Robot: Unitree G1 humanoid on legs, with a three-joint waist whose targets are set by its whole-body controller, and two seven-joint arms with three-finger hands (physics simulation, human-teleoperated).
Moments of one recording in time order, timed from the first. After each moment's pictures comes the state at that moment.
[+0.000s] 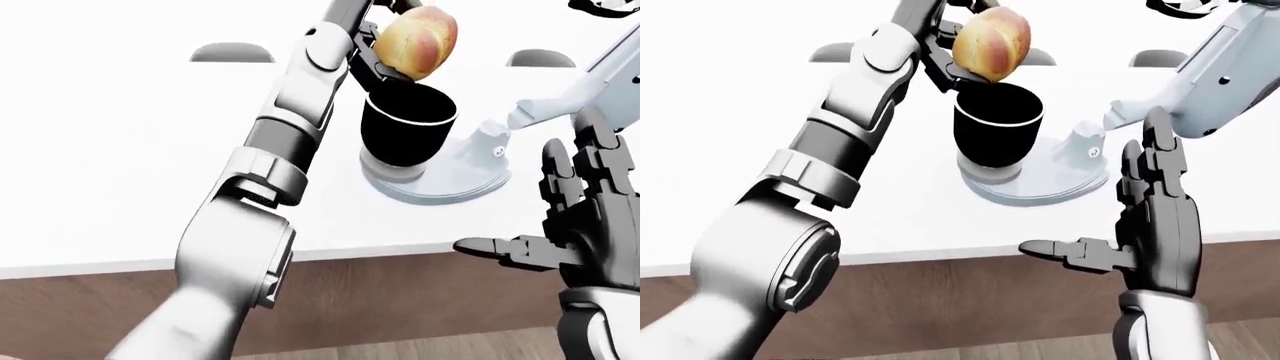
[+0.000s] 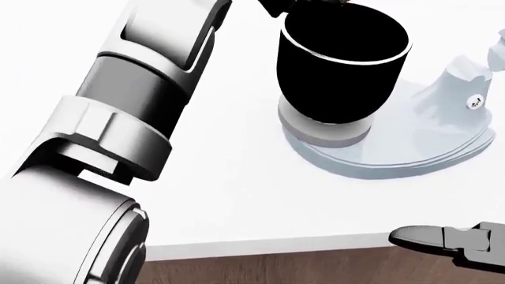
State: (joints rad) left arm -1.57 -0.01 0.01 1.06 0.22 0.15 -0.09; right arm -0.02 -0.09 -0.36 -1.02 -0.01 0.72 0.09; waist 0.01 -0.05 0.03
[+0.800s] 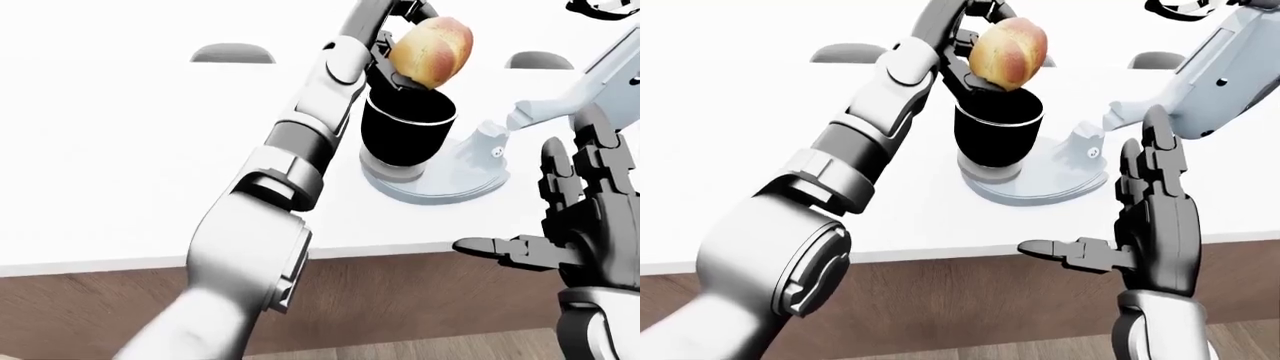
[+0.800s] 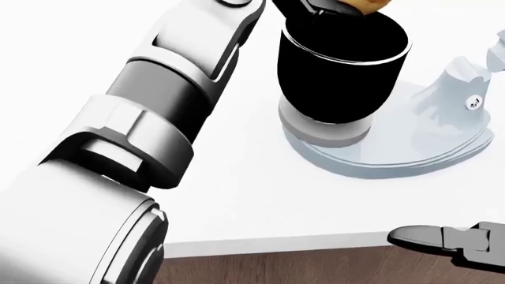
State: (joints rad) left arm -1.63 -0.06 0.03 1.25 0.23 0.01 -0.02; right arm -0.01 -0.12 -0.35 -1.02 0.03 0.72 0.05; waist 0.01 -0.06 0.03
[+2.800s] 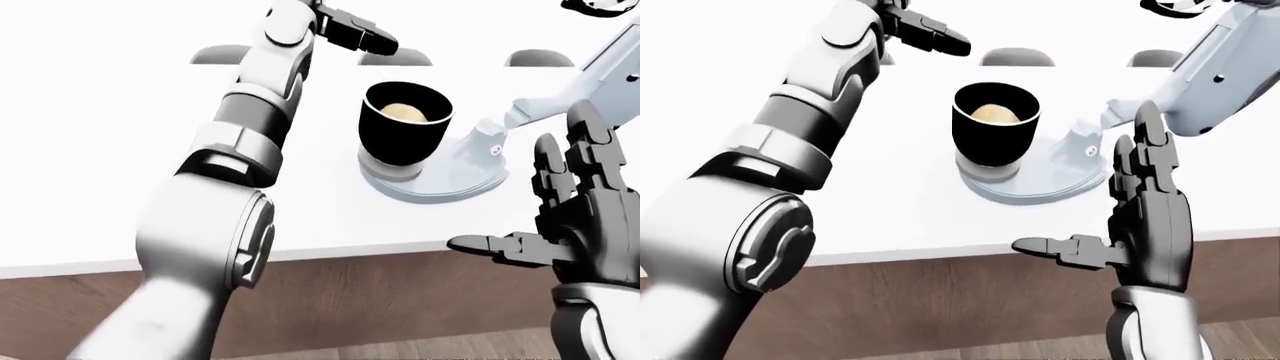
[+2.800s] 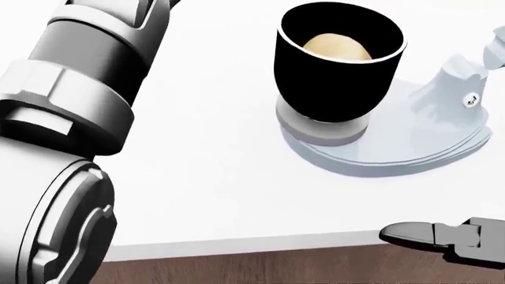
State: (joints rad) left arm -1.67 0.09 0.11 1.26 0.07 0.02 -0.03; right arm -0.03 -0.11 -0.32 -1.02 0.02 0.73 0.05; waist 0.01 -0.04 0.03
